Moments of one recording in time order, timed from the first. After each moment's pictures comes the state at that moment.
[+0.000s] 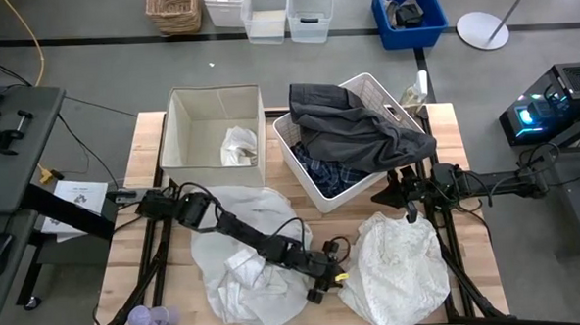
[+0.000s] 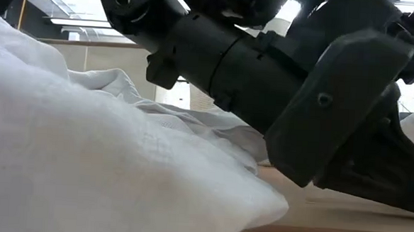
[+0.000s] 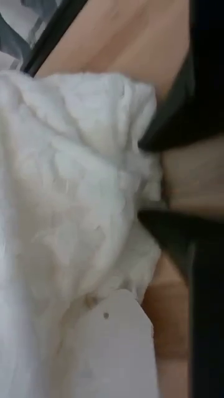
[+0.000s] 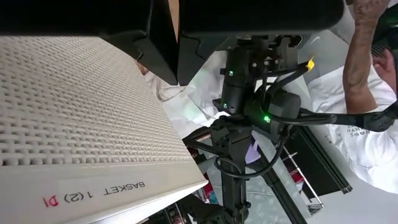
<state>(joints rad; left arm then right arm) -0.38 2.44 1.54 0.30 -0.03 0.06 0.04 0.08 0.01 0.02 -0.12 0.45</state>
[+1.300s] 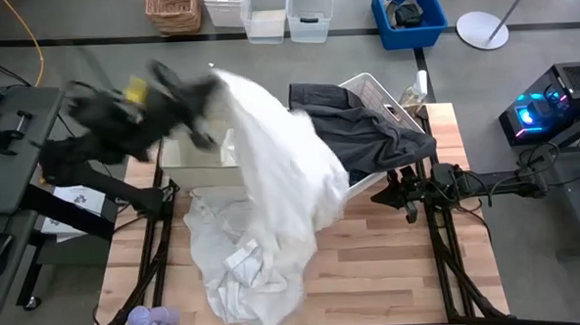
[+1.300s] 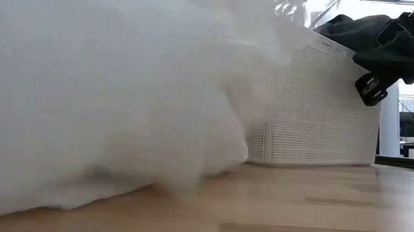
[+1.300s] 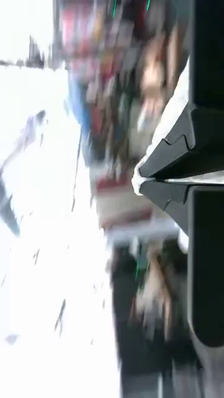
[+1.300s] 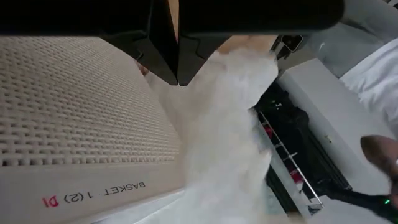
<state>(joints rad) -0.10 1.14 1.54 0.03 -0.57 0.40 0.04 0.09 0.01 0.02 -0.12 0.45</state>
